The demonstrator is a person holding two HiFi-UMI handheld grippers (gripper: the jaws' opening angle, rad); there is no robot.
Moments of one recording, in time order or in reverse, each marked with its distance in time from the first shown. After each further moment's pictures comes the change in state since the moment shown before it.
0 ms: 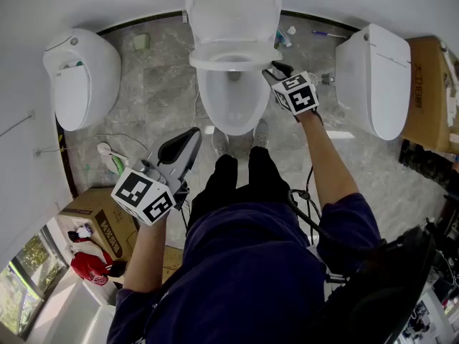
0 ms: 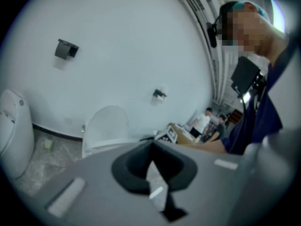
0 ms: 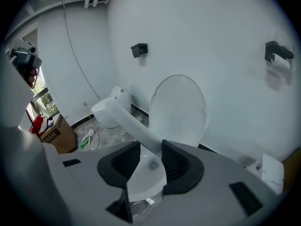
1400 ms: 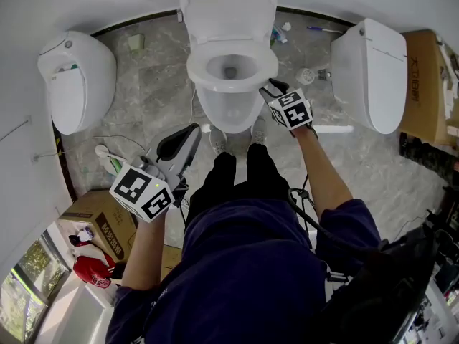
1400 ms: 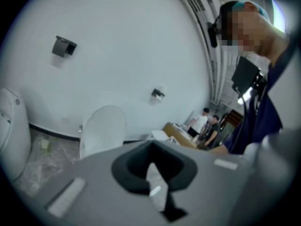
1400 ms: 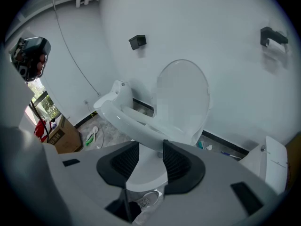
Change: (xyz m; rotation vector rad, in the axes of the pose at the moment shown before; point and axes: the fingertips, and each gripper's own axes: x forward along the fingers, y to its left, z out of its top) left arm 0.003 0.004 0.000 -0.005 0.007 -0.034; right arm -0.004 0.038 -0.061 0.070 0.077 0.022
